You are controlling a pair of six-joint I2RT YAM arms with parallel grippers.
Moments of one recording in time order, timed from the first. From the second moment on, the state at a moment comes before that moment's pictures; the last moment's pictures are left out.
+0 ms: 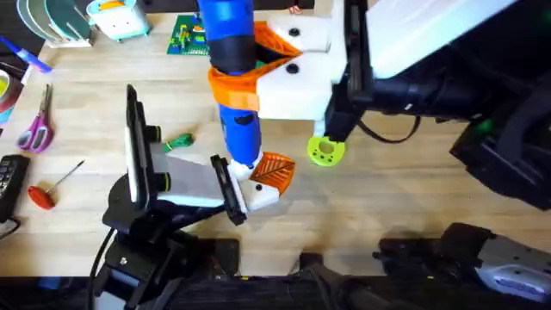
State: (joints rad) left arm -0.34 0.01 0.01 -0.07 0.85 -0.06; right arm 0.80 1.07 0.84 0.33 -0.62 0.11
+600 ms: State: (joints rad) left arm -0.34 0.01 0.01 -0.07 0.85 -0.06; right arm 0.80 1.08 0.84 0.32 -0.62 0.11
